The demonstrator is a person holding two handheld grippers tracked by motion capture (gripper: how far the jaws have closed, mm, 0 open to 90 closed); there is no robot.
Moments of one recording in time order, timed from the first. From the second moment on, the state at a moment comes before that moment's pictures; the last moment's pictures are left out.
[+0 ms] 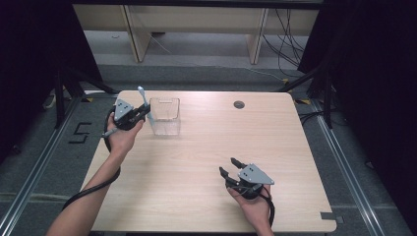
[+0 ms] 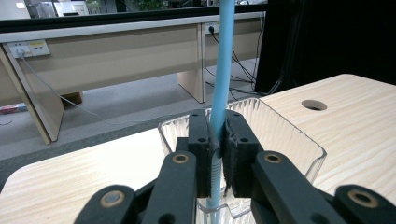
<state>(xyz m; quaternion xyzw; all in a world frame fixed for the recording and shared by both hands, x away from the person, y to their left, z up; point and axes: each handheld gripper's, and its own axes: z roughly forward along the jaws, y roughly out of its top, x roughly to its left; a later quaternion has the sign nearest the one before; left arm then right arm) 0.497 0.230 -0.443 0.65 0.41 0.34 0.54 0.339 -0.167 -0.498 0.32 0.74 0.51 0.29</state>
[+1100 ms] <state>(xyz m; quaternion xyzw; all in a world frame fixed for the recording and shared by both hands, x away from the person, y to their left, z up) 0.500 0.228 -0.458 0.66 0.42 0.32 0.53 0.339 -0.166 -0.500 0.32 0.74 0.51 0.30</state>
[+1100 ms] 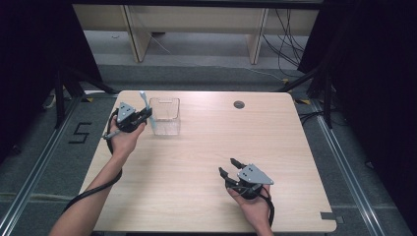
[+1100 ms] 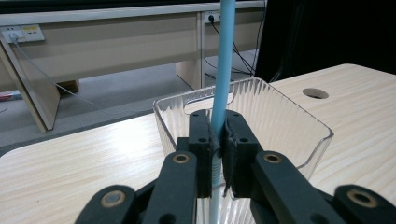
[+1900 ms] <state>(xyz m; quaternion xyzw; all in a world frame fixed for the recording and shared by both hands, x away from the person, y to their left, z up) 0.506 0.229 -0.465 0.66 0.43 0.32 0.53 0.339 -0.166 -0.500 0.32 0.74 0.51 0.29</state>
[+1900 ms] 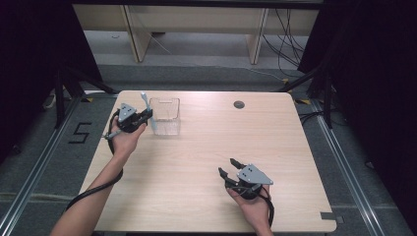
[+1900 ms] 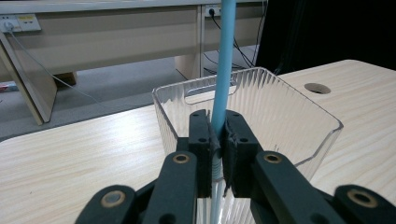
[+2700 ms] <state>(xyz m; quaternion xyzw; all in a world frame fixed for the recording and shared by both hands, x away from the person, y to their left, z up) 0.508 0.228 -0.467 0.66 0.43 0.31 0.52 0.339 -0.165 -0.501 0.32 0.74 0.51 0.28</state>
